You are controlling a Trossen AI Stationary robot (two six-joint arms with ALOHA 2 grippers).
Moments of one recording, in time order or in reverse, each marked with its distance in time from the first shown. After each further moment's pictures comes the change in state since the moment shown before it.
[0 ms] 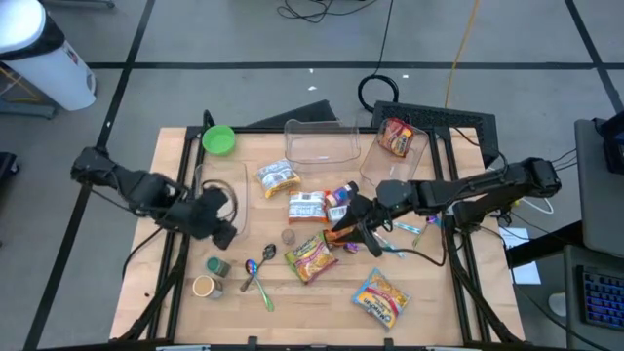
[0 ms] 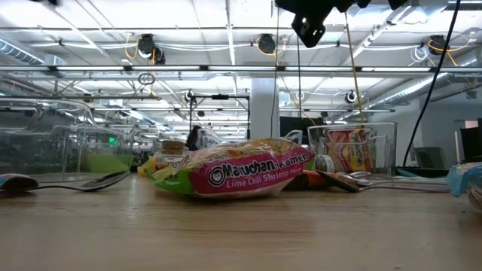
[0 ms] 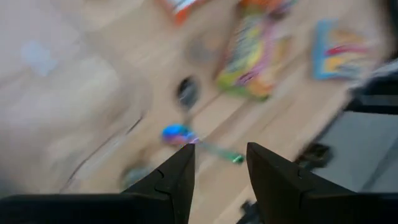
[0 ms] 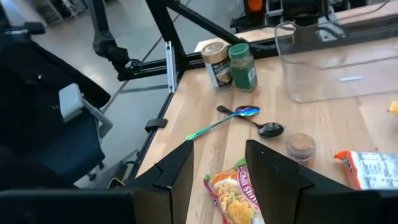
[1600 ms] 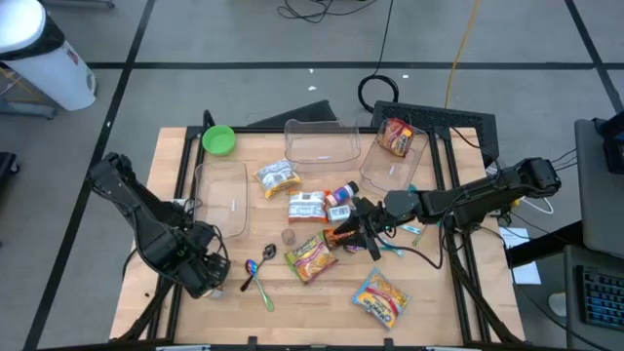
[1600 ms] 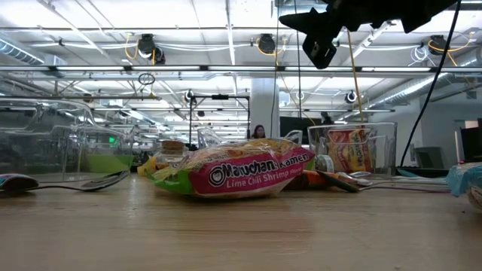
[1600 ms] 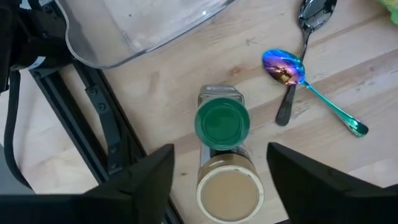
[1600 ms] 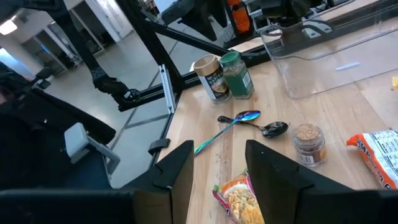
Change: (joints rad) left arm -0.317 0.259 0.000 -0.253 0.136 -0.505; right arm 0.037 0.000 -0.199 0.319 0.107 0.186
